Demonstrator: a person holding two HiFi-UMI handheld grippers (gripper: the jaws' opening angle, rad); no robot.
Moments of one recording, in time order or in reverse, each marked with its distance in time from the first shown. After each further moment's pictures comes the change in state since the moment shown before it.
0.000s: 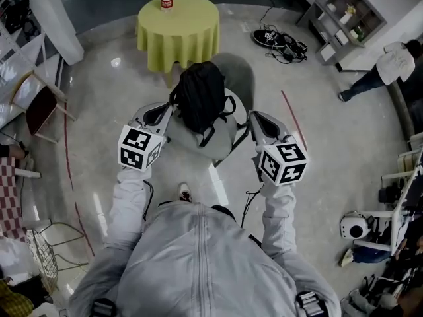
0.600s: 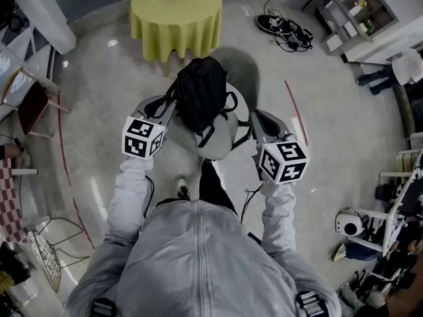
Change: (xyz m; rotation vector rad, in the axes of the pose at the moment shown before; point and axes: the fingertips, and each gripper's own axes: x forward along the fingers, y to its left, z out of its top) left arm 0.103 0.055 -0.051 -0.105 0.122 -0.004; right arm 0.082 -0.048 -0.021 0.040 0.103 -0.006
